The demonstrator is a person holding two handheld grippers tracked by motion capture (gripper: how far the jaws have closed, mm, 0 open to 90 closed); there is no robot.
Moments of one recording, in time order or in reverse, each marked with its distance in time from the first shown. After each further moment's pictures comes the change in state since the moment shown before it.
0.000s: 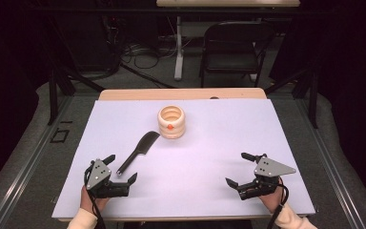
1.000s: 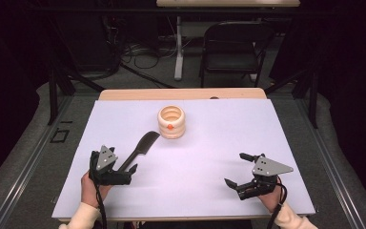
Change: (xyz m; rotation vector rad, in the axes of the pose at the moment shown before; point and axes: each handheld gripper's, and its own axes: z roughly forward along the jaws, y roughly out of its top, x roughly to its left) left arm 0.015 0.029 0.021 0.192 0.061 0.006; right arm -0.001 -0.001 0.004 0.021 0.014 -0.005
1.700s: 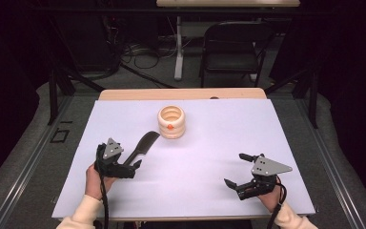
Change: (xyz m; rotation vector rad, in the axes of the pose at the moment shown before) left arm 0.006 0.016 0.019 0.070 -0.049 0.002; right arm -0.001 -0.001 0.002 0.012 0.008 -0.002
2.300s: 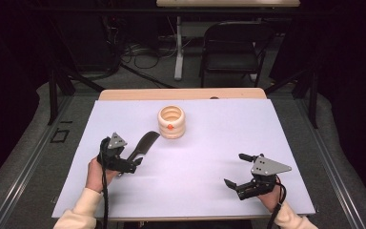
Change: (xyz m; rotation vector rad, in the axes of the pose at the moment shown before) left arm 0.014 0.011 0.017 0.110 -0.048 -0.003; right arm 0.000 -0.001 0.001 0.005 0.003 0.002
